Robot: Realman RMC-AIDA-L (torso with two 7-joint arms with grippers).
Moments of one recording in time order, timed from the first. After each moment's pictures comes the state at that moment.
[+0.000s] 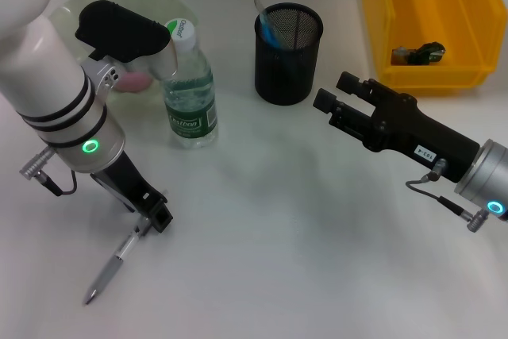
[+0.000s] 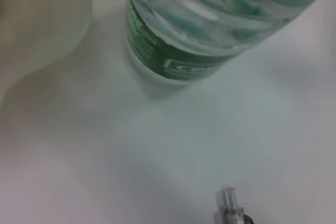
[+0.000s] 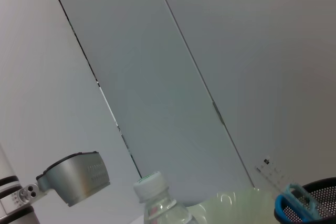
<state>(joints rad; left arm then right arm) -0.72 -2.08 1.55 1.09 2.67 1.57 -2.82 0.52 2.09 -0.71 -0.06 -1.47 -1.46 0.94</state>
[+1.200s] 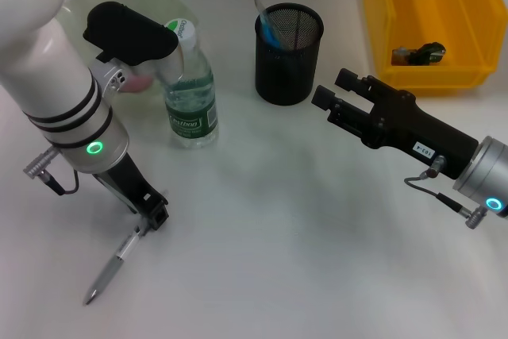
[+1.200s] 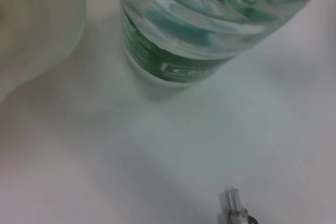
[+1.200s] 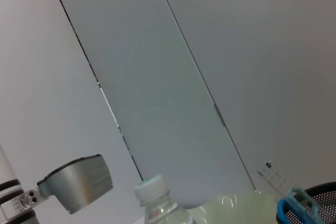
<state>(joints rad) -0.73 -2.08 1.58 1.08 2.68 1.56 -2.82 0.53 2.09 -0.70 -0.06 -1.47 -1.45 0.94</state>
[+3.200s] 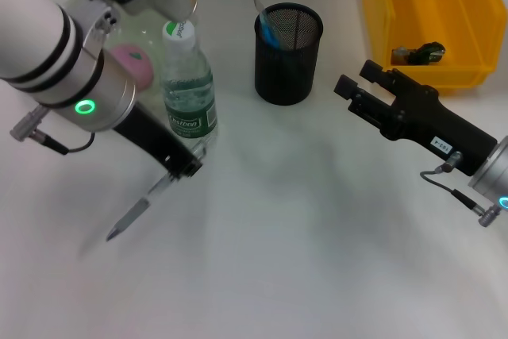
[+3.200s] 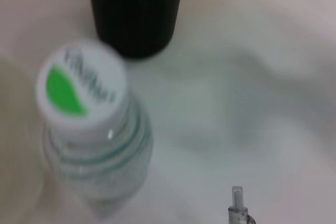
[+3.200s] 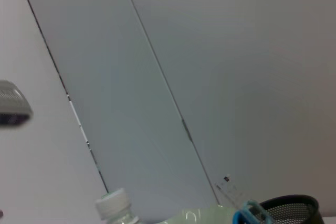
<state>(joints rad) -0.61 -2.07 1.54 1.55 2.56 1.67 -2.74 0.50 2.09 -0.63 -0.06 -1.47 -1.44 0.89</state>
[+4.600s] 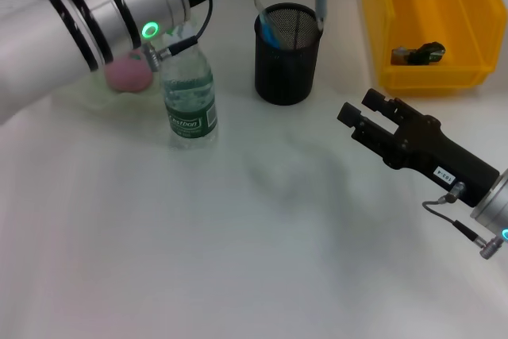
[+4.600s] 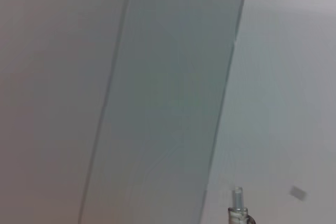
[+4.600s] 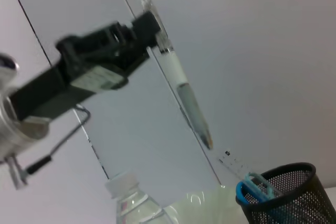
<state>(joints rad) -0.47 -2.08 1.65 0.99 0.87 0.81 -1.35 0.45 2.09 -0.64 -0.01 -1.48 -1.47 0.87</state>
